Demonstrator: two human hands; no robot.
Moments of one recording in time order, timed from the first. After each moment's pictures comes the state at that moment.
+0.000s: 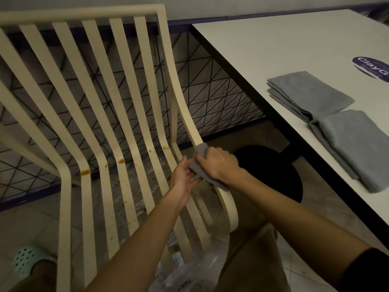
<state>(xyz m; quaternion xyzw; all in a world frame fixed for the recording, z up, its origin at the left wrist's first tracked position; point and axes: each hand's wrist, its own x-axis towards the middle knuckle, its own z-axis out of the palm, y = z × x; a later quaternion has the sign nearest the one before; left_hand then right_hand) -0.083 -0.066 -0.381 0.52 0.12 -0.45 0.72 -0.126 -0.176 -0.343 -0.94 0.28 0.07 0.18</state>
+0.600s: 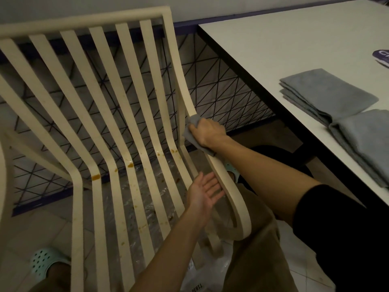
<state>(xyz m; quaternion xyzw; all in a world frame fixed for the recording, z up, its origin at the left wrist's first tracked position) -0.114 -0.061 -0.373 0.45 0.19 -0.48 0.73 -0.021 -0.203 -0.340 -0.94 0.28 0.03 0.18</state>
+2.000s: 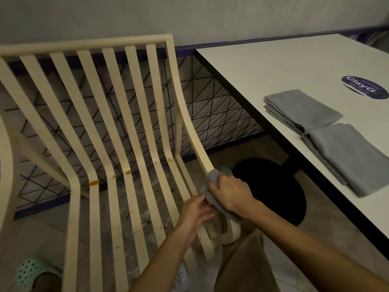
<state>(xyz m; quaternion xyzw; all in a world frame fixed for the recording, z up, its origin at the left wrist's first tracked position) -0.137 -0.031 -0.374 0.56 0.09 -0.48 0.66 -0.182 -0.153 -0.339 -0.95 0.27 0.04 0.13</state>
